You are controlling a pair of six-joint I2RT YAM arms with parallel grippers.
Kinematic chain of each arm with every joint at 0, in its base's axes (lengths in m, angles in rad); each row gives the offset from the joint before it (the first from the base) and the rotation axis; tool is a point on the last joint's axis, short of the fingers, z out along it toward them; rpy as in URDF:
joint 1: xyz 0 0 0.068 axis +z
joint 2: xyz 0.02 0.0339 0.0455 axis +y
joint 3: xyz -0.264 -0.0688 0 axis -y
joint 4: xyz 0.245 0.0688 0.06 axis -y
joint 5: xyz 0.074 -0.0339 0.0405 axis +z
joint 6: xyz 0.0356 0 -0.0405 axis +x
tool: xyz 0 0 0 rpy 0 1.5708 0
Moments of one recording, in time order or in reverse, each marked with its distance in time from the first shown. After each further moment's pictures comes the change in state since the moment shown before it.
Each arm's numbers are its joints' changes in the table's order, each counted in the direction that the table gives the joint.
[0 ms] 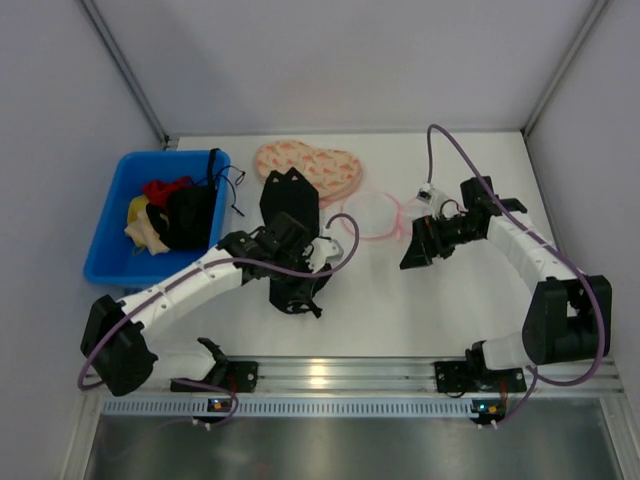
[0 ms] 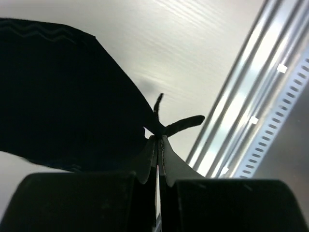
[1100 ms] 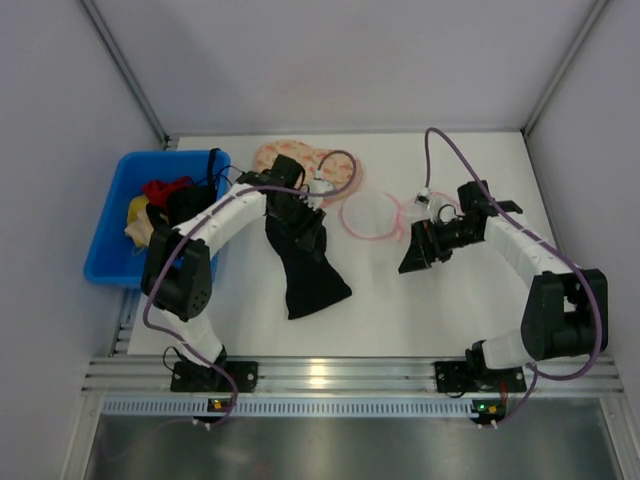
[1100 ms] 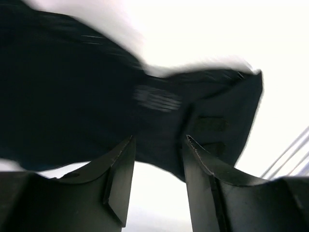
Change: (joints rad) left arm 0.239 0.507 0.381 -0.027 -0.011 0.114; right arm 0.003 0.010 -0.024 -0.004 0.021 -0.010
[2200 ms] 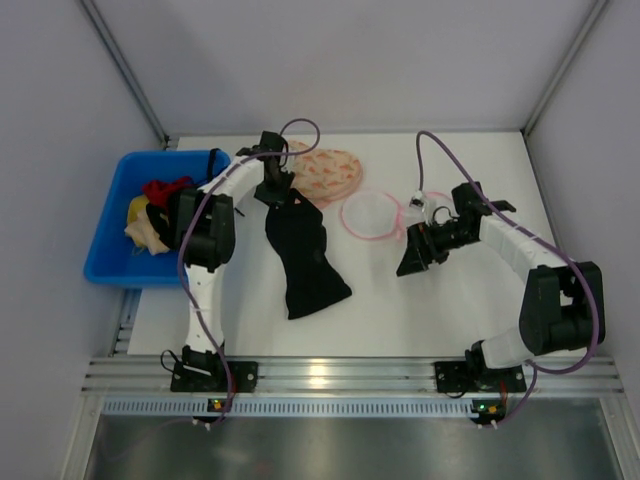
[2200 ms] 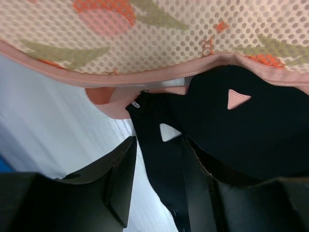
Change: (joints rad) left arm 0.254 0.469 0.475 0.085 0.422 -0.252; right arm 0.030 0.051 -0.008 0.028 -0.009 -0.015
